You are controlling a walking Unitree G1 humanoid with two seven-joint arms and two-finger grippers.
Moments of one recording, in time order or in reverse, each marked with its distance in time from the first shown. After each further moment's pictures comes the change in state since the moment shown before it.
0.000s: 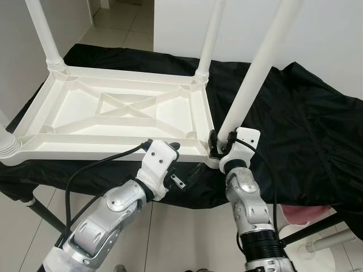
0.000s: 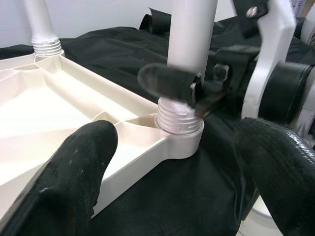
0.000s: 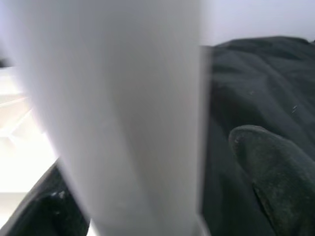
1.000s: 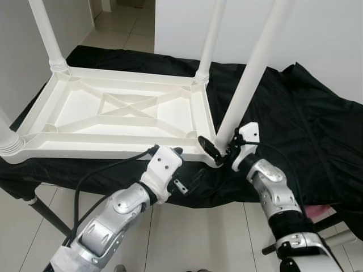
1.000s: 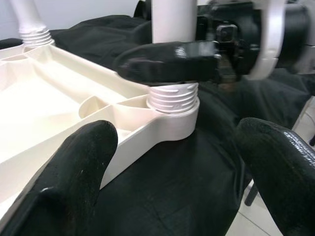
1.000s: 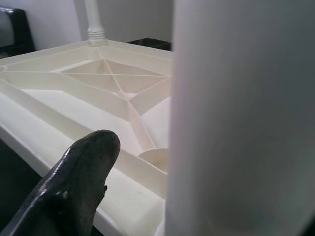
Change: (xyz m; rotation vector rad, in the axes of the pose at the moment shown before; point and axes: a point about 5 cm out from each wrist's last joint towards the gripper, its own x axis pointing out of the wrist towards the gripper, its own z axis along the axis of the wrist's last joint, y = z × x) left arm 0.008 -0.004 -0.018 0.043 0.031 -0.001; right arm 0.022 -0.021 0.000 -0.128 0.026 0.622
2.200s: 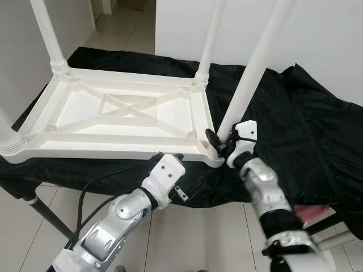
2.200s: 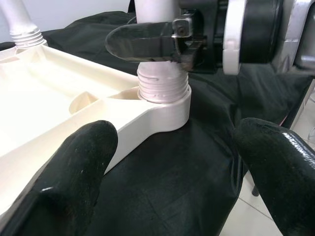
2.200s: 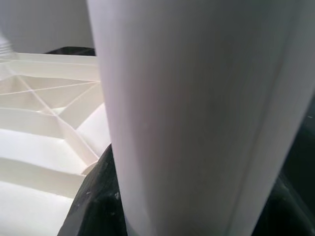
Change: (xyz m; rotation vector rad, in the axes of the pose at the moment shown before) left arm -0.001 -0.004 -0.010 0.052 0.030 -0.006; right arm 0.009 0.017 -0.007 0.072 -0.011 -0.416
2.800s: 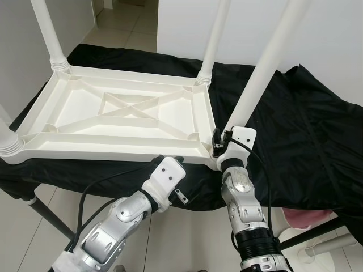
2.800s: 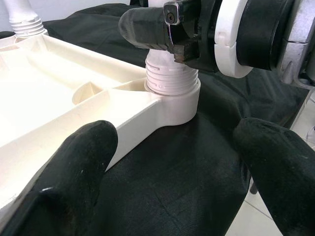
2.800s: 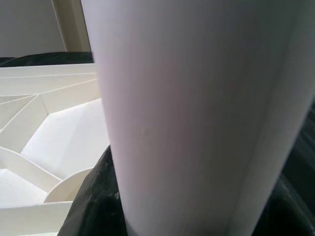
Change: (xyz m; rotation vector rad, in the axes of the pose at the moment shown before) left arm -0.001 -0.003 -0.003 -0.007 0.010 -0.006; right arm -0.015 0.021 0.005 0.047 -0.017 -0.350
